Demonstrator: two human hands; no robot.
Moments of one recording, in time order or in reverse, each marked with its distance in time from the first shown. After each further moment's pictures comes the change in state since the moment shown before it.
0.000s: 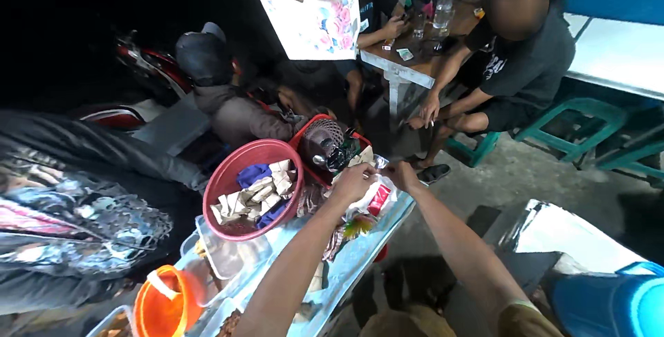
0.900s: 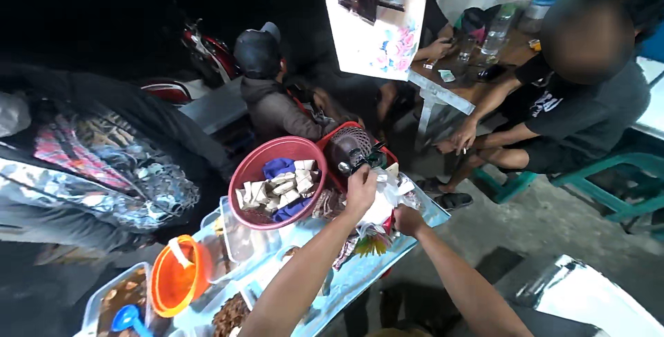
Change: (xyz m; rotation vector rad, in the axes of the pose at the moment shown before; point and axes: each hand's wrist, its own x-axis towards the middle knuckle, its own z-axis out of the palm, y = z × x) left_hand -0.008 -0.026 -0.005 -0.671 0.660 0.020; right_hand -0.012 -0.005 0.067 -0.566 -0.470 -0.097
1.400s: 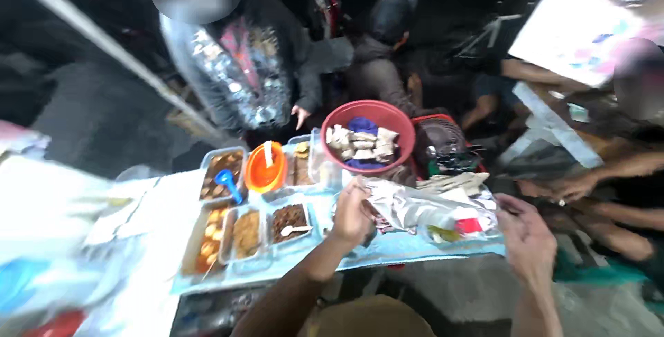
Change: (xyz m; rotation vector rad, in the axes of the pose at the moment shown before) left_hand -0.221 0.022 -0.177 -0.908 0.394 -0.013; right_hand -0.150 -0.085 -0.051 0.636 0.870 -0.579
